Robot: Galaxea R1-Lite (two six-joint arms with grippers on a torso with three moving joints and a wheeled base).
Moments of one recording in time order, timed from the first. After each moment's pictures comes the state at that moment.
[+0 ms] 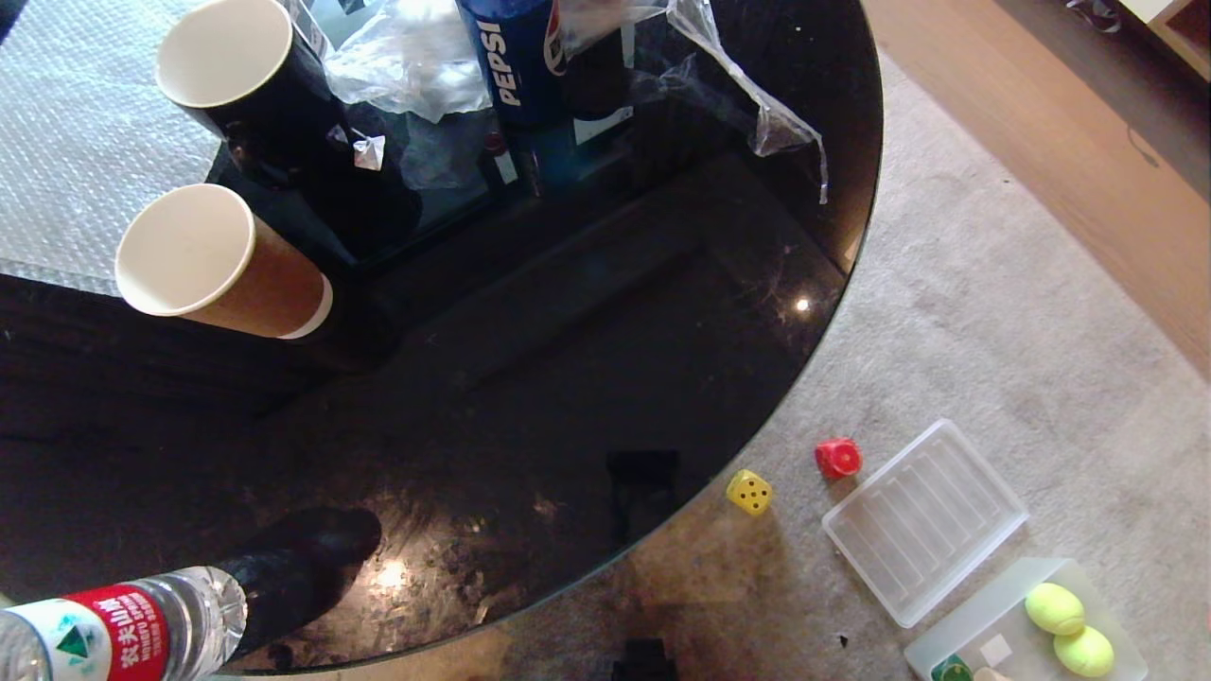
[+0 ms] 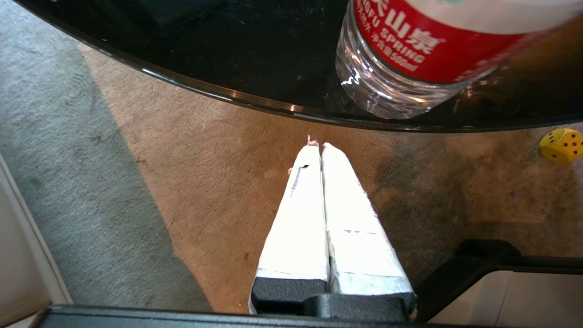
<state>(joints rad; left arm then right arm) 0.00 0.00 0.00 0.01 0.01 -0.01 0.01 0.00 -0.01 0.03 0.01 -0.06</state>
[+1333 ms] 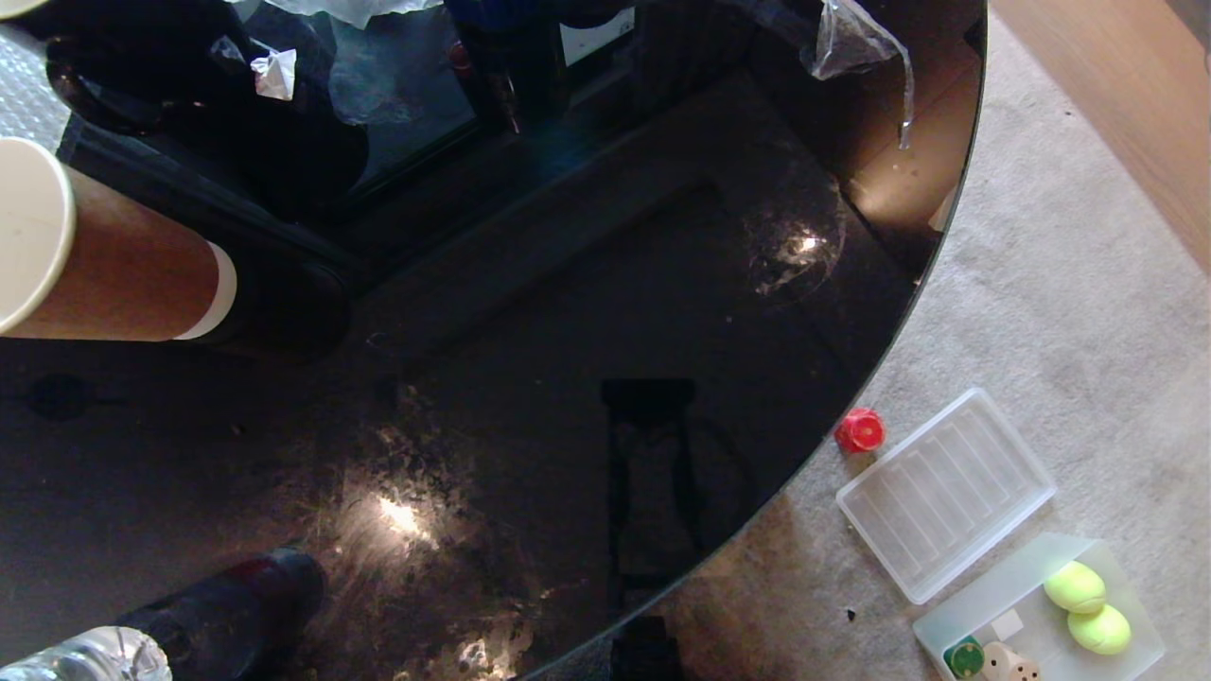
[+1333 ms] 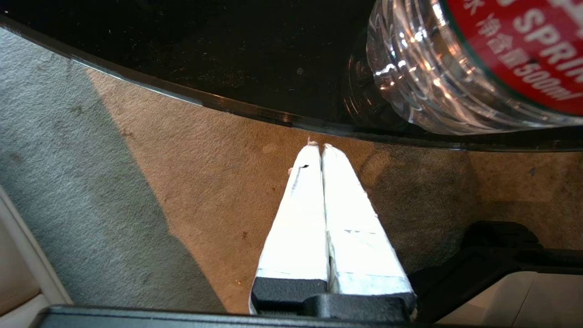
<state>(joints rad) 0.00 0.00 0.00 0.01 0.01 -0.01 0.01 0.00 -0.01 0.03 0.01 -0.06</state>
